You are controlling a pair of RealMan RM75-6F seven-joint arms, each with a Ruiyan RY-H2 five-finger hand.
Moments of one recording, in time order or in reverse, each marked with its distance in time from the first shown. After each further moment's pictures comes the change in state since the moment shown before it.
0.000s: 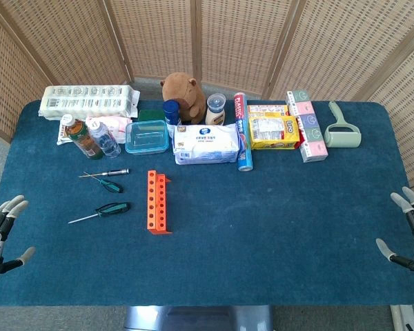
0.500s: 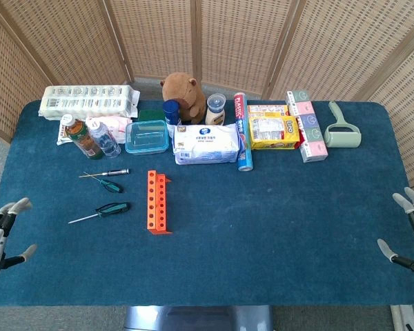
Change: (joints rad) left arm -0.020 -0.024 -0.025 0.000 -0.054 -0.042 0.073; right arm -0.004 0.003 0.000 0.002 0.002 0.003 0.013
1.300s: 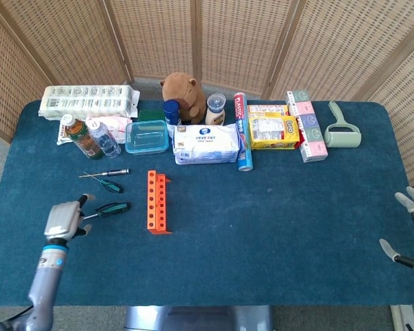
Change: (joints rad) left arm -0.286 -0.415 -0.187 0.061 -0.556 -0.336 0.579; right arm 0.005 0.023 -0.004 0.012 -0.001 -0.015 0.076
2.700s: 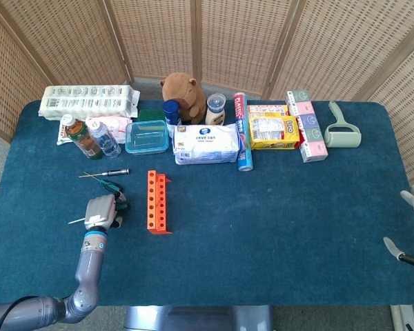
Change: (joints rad) left arm -0.212 -0.191 -0.082 0.009 -0.380 0.057 0.277; right arm 0.001 0.011 0.007 0.017 0.010 0.000 0.066
